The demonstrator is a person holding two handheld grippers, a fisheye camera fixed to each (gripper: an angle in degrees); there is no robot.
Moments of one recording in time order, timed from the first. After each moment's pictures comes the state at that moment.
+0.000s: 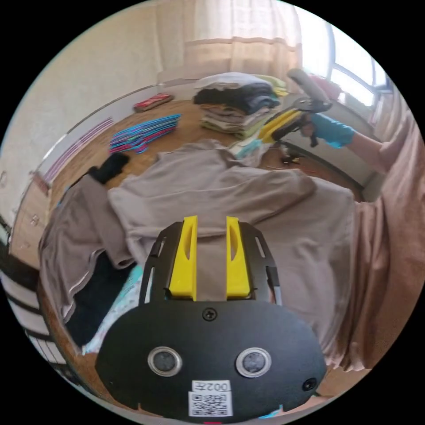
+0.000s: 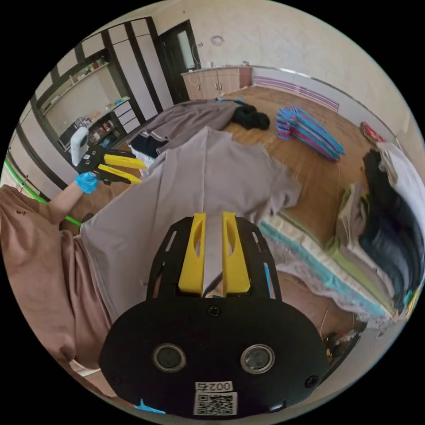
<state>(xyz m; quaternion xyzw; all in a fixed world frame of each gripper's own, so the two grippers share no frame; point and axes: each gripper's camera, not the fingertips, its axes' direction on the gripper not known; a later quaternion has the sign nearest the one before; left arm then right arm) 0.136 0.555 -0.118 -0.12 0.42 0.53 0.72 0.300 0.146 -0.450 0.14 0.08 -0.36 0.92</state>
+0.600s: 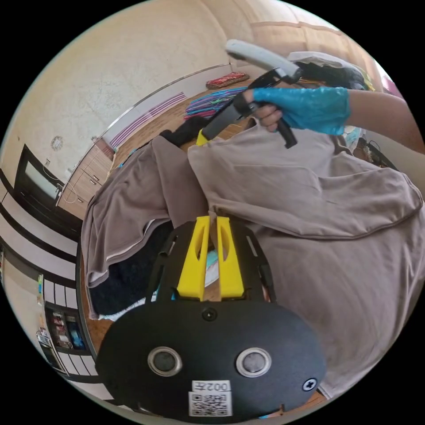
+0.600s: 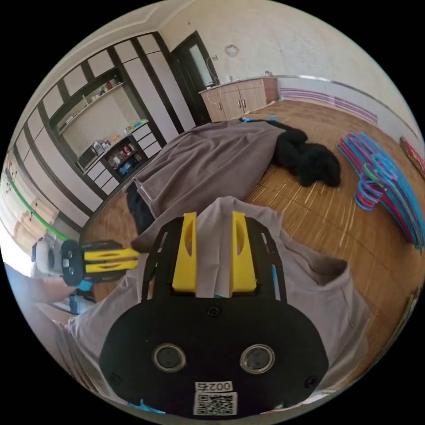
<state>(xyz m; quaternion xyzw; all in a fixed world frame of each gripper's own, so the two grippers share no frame) 0.135 0.563 -0.022 -0.10 0.25 0.49 0.83 0.174 -0.181 -0.160 0.15 -0.04 -0.36 0.92</state>
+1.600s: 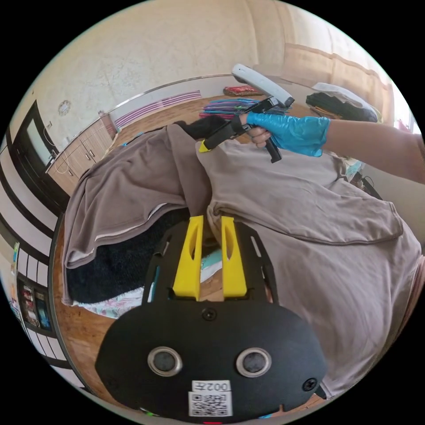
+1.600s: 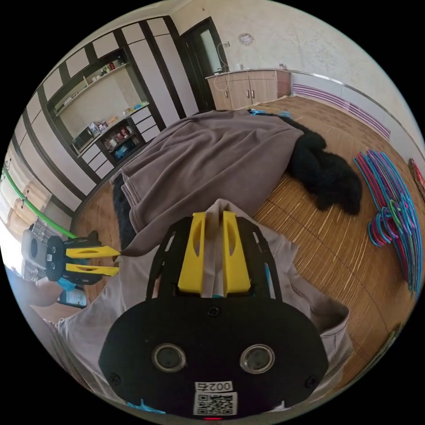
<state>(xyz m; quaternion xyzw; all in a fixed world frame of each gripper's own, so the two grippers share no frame) 0.097 0.541 0.032 -0.13 0.30 0.40 0.85 0.172 -0.277 0.018 0.13 0.02 -0.40 0.91</state>
